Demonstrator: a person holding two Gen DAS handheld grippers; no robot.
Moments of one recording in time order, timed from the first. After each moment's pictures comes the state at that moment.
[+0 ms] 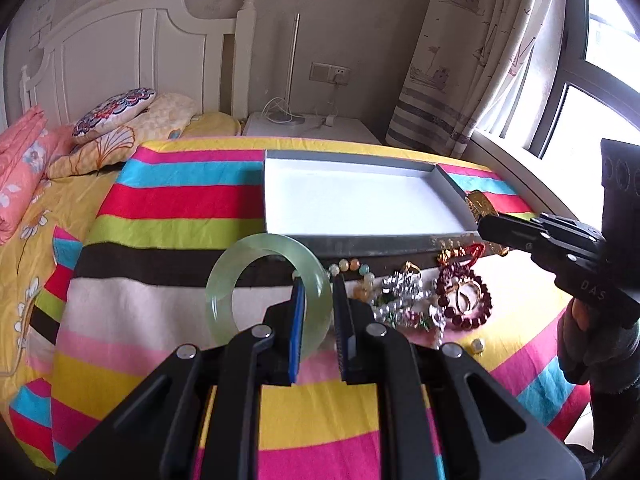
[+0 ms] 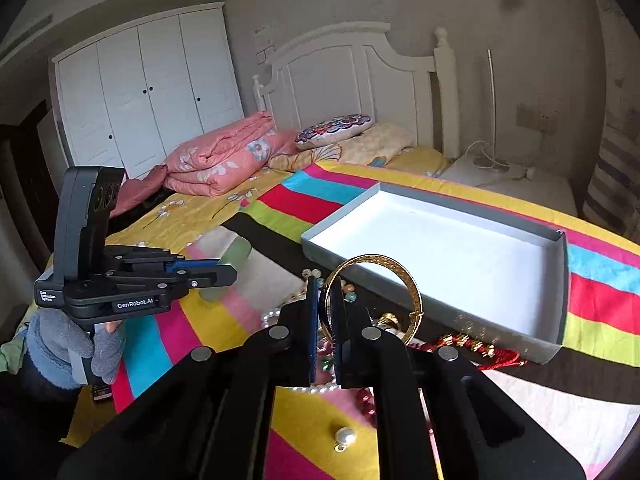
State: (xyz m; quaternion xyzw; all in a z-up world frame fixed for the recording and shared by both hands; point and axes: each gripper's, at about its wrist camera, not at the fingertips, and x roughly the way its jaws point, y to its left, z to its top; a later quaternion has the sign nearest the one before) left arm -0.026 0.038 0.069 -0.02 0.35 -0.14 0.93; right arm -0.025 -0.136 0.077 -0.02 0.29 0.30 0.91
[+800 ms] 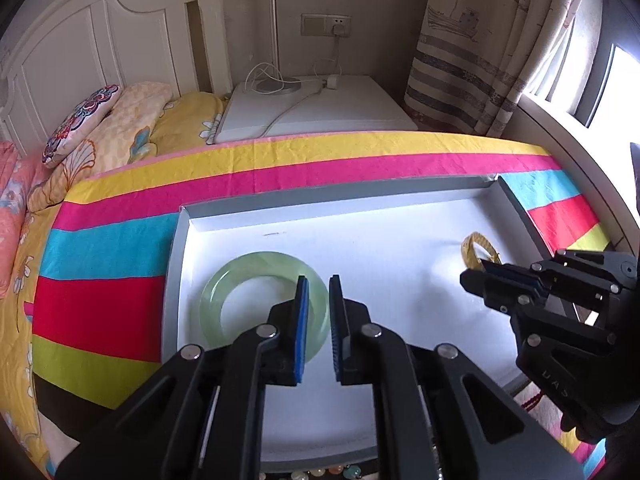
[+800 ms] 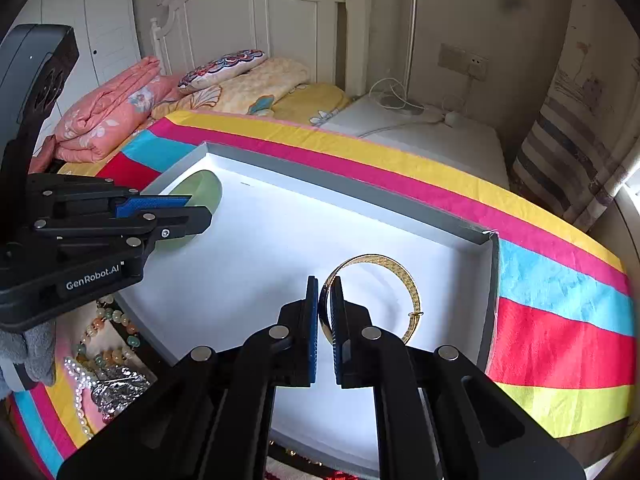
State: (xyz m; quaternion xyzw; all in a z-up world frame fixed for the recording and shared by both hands) left arm 0.168 -0.054 0.040 0.04 0.43 -0.11 0.89; right arm 0.121 -0.173 0.030 -0.07 0.41 0.14 0.90
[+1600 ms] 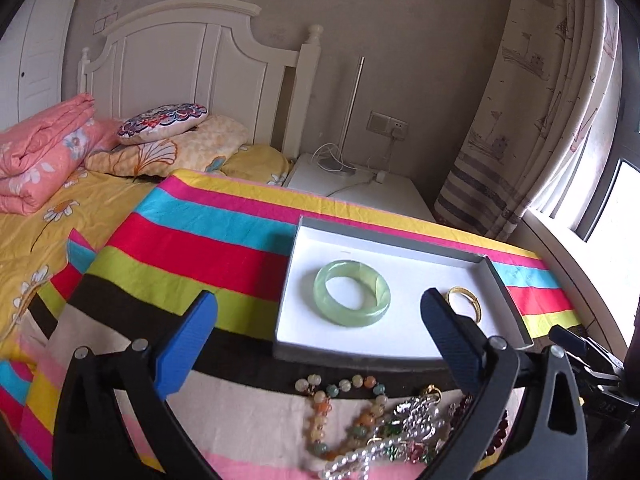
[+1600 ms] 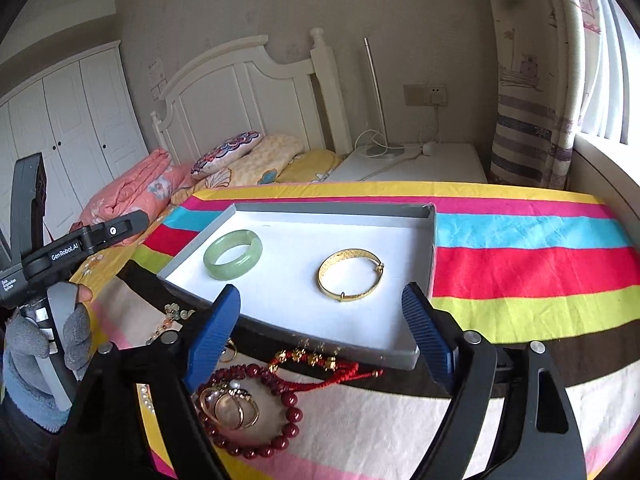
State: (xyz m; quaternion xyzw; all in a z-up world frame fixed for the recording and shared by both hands) left arm 0.024 0.032 0.079 -0.10 0.29 -0.03 0.95; right arm 0.008 -0.231 0.060 0.07 0.30 0.14 0.94
